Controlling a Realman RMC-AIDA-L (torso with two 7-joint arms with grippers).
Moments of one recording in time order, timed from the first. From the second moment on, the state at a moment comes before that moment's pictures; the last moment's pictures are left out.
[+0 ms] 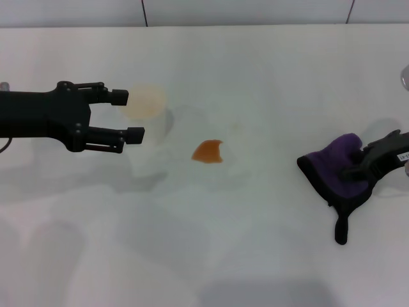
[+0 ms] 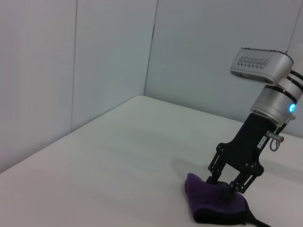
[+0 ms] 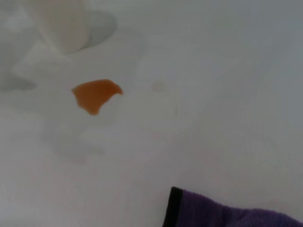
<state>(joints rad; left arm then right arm) -0.93 -2.07 2.85 -0.90 -0.20 2.01 -1.20 0.39 2.01 -1.32 -1.29 -2.35 -1.34 2.30</state>
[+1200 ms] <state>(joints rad) -0.92 -2.07 2.85 -0.89 -0.22 2.01 -1.20 0.40 2.01 -1.40 -1.34 -2.34 -1.34 2.30</state>
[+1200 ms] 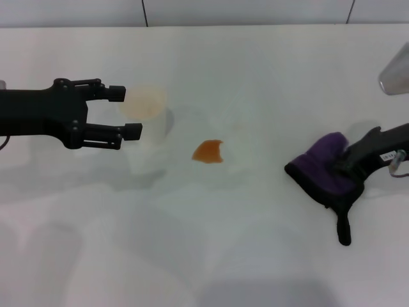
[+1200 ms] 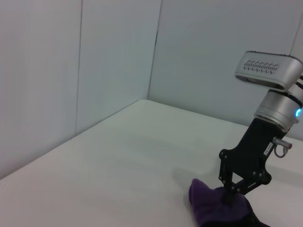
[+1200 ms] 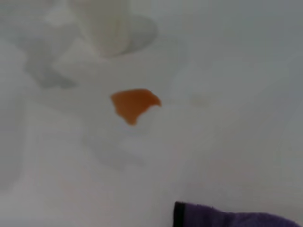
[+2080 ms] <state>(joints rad) -0.93 -2.07 2.85 -0.89 -0.22 2.01 -1.20 0.67 2.02 -1.56 -1.22 -2.23 -1.33 2.35</state>
